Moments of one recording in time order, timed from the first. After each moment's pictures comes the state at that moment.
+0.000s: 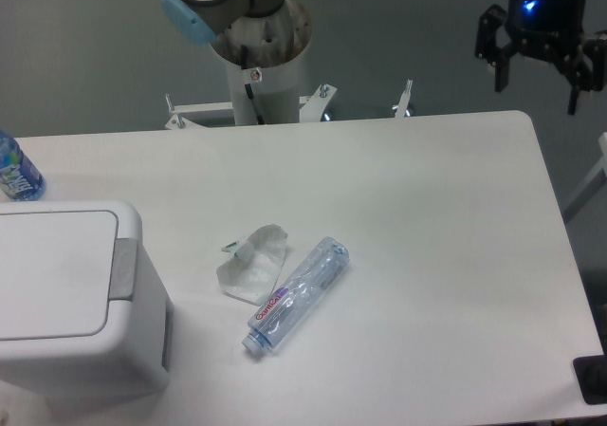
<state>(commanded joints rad) 2.84 -1.72 -1.31 -1.36 1.53 1.55</state>
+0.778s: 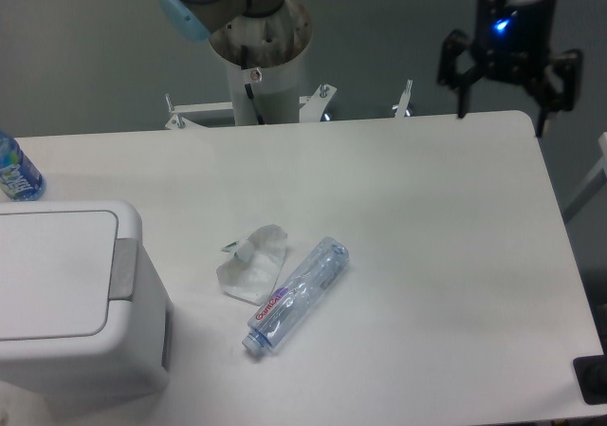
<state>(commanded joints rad) 2.65 -1.72 -1.32 -1.32 1.47 1.03</state>
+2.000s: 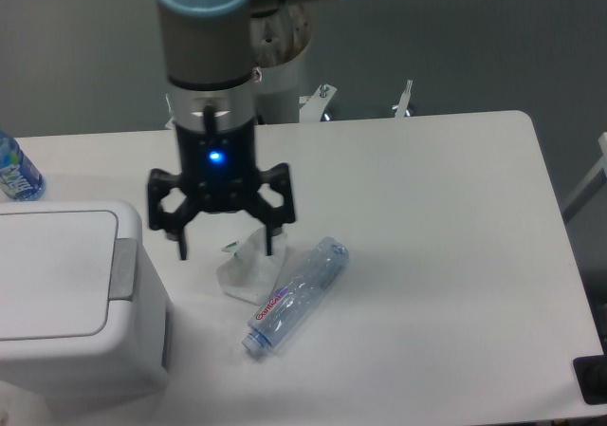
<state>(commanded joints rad) 2.19 -1.82 -1.33 -1.09 1.47 0.06</state>
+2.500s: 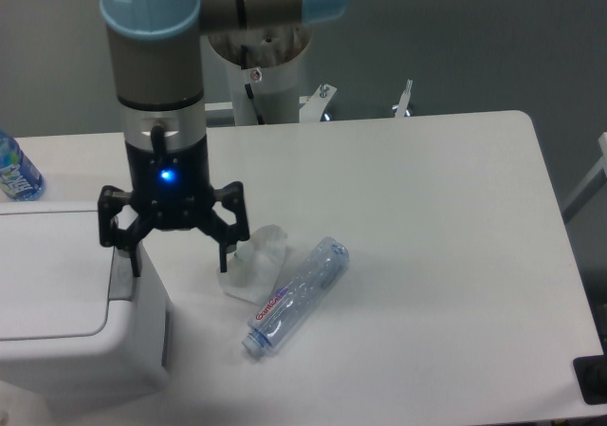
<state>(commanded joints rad) 2.14 -1.86 -1.33 -1.05 1.47 0.04</state>
